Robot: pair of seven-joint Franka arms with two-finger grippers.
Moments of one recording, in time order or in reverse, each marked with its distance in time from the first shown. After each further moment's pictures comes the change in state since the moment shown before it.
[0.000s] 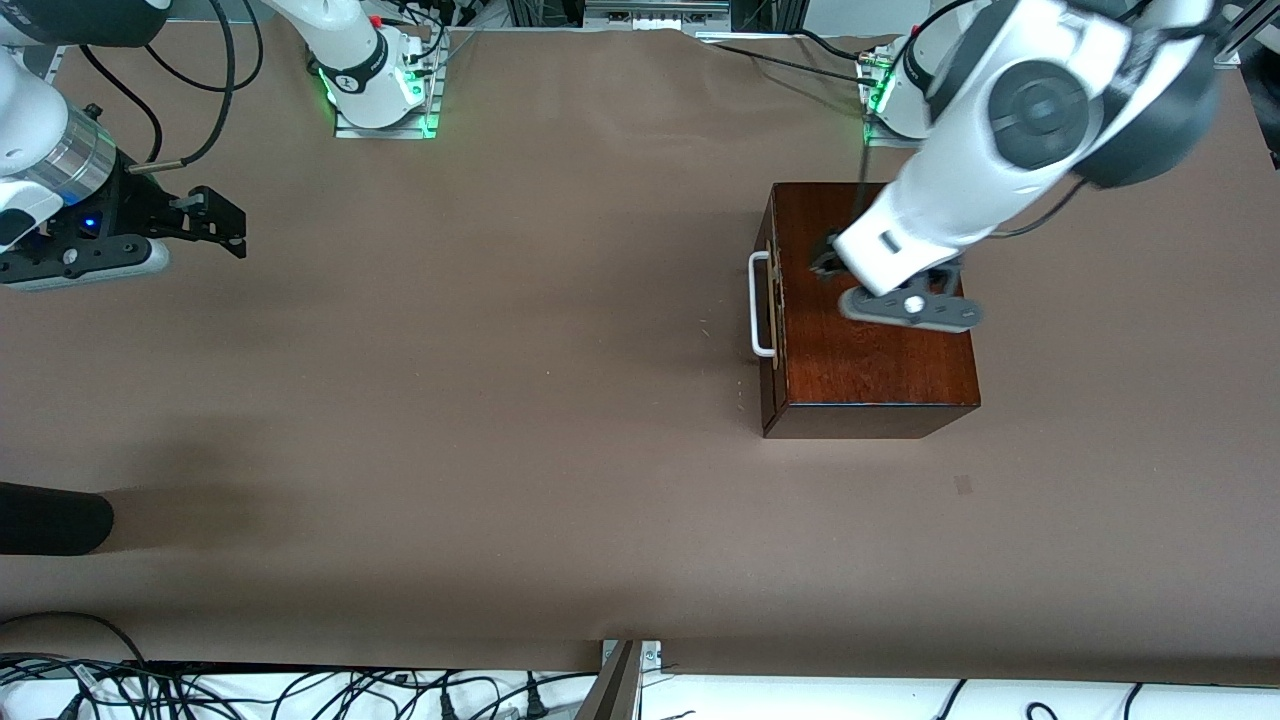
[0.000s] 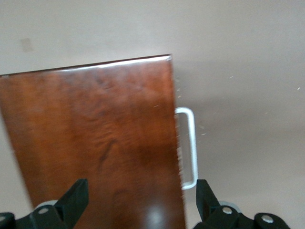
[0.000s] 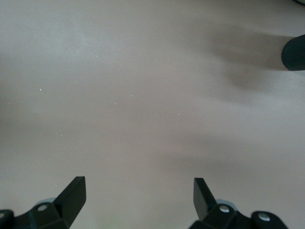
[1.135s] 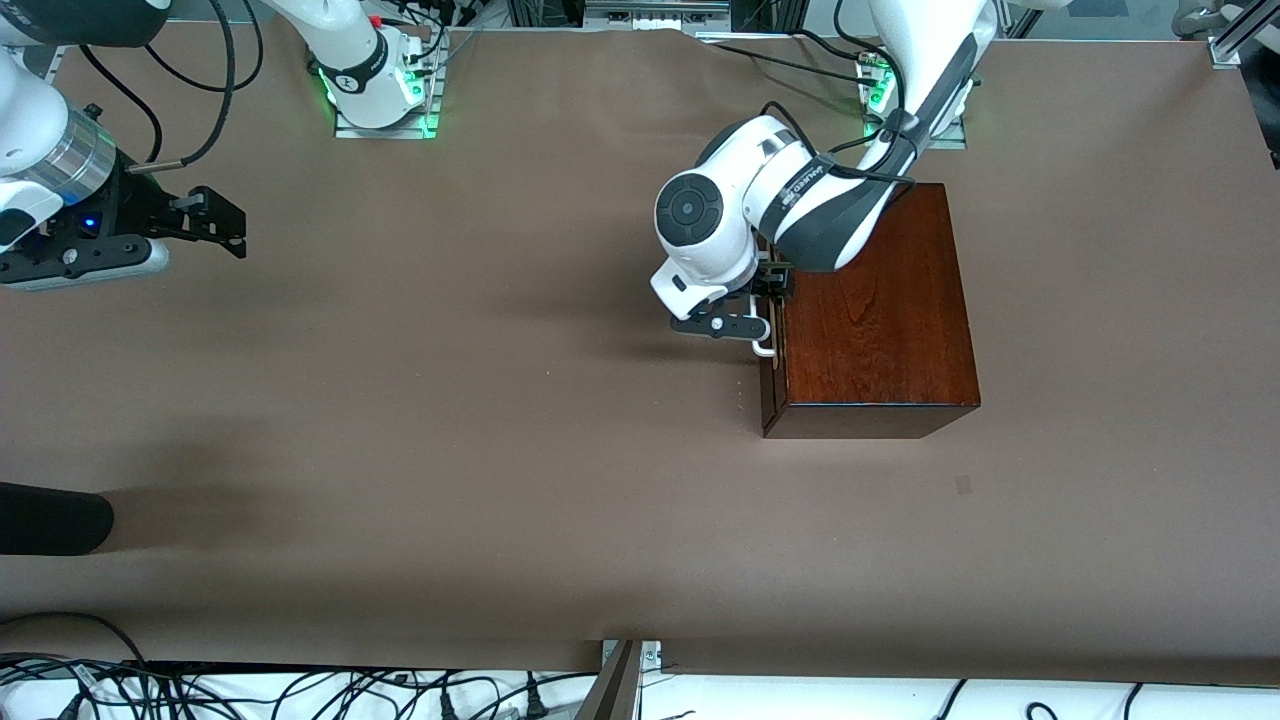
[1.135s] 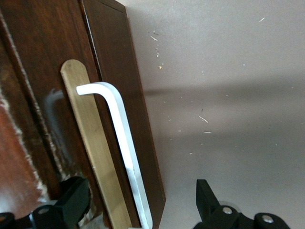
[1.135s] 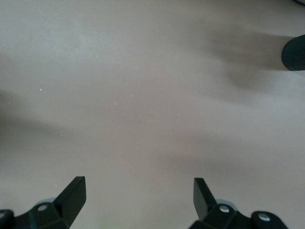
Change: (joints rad) left arm -0.263 0.265 0.003 -0.045 0.244 0.069 -0.276; right arm 0.000 0.000 0.000 0.000 0.000 0.000 0.000
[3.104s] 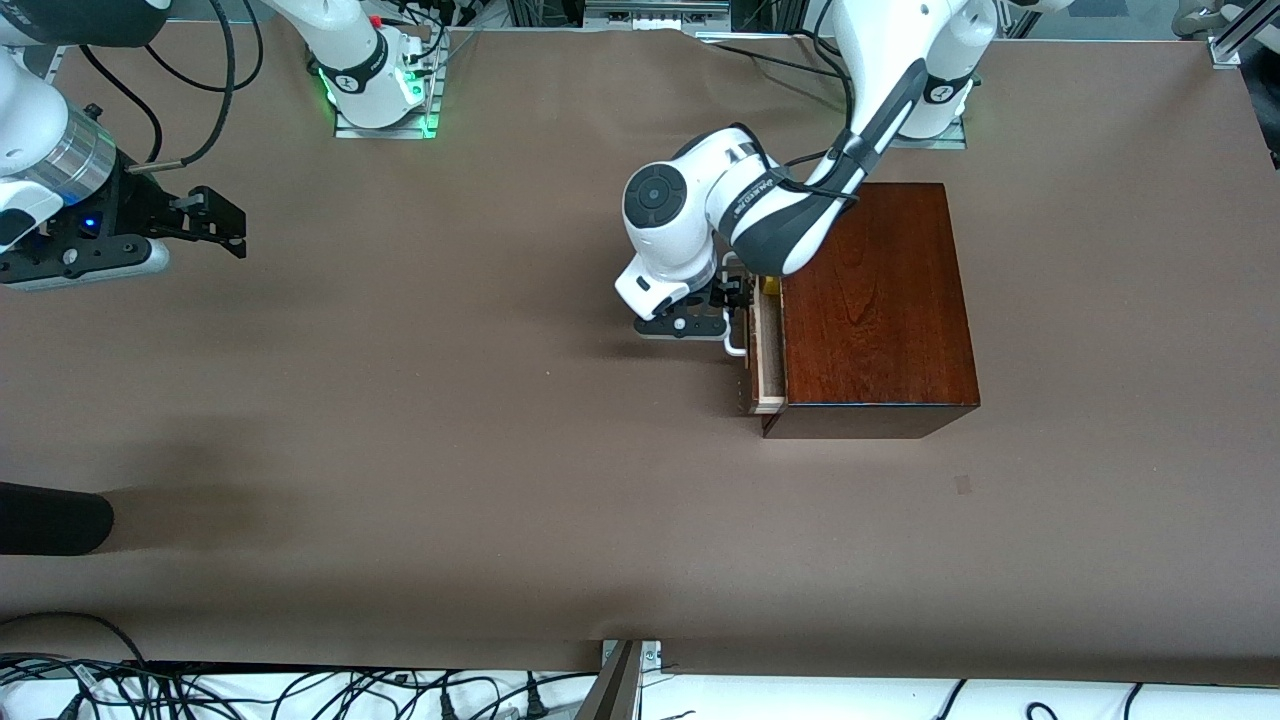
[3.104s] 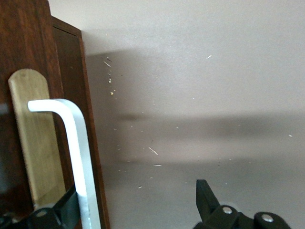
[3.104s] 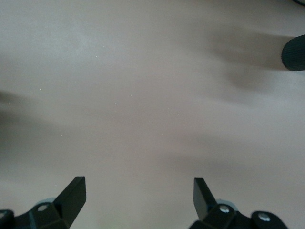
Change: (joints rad) left arm -0.068 0.067 -0.002 -0.010 0.050 0.228 -0.187; right arm 0.000 0.000 0.000 0.000 0.000 0.000 0.000
